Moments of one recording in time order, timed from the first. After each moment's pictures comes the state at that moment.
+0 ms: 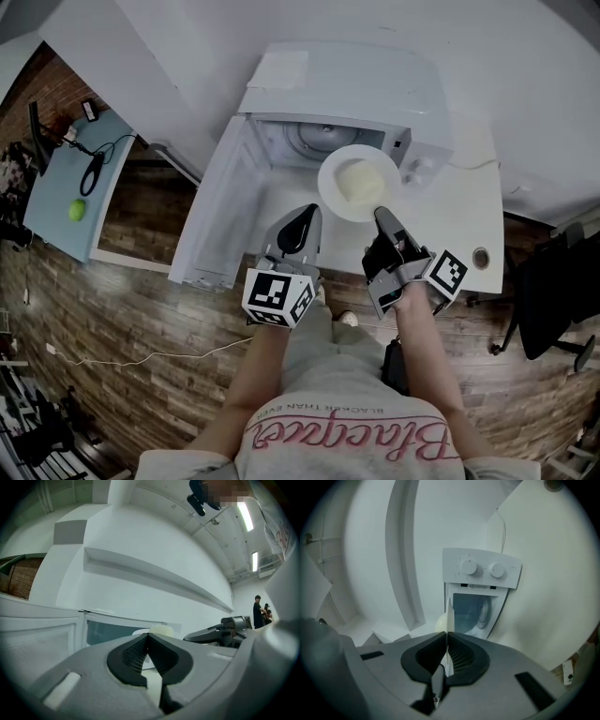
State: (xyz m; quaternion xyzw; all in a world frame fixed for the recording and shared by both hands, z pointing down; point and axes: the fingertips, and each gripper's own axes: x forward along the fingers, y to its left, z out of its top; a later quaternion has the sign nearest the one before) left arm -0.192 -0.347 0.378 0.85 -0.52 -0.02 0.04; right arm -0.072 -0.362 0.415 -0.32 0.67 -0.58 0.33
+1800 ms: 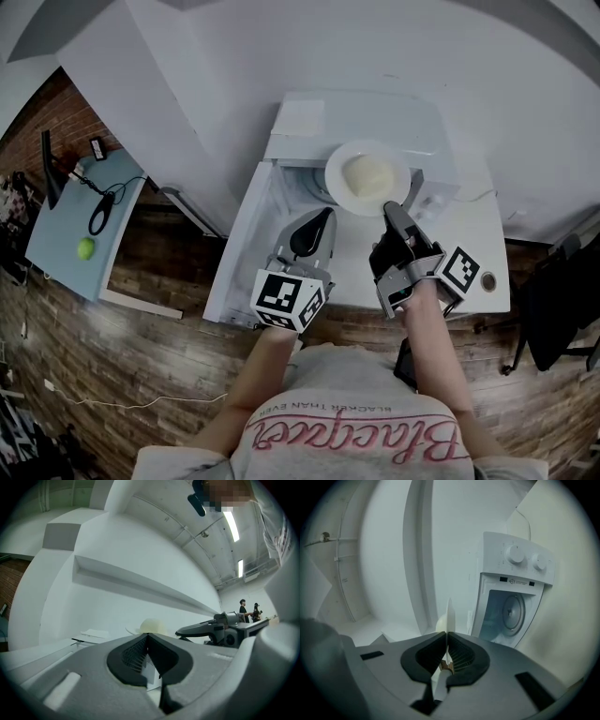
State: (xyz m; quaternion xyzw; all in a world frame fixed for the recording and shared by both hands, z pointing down) left arm -0.217 -0.374 0.308 0.89 -0.46 -0.06 -0.02; right arm -0.108 -0.394 0.325 -0.31 0.69 -0.52 0.39
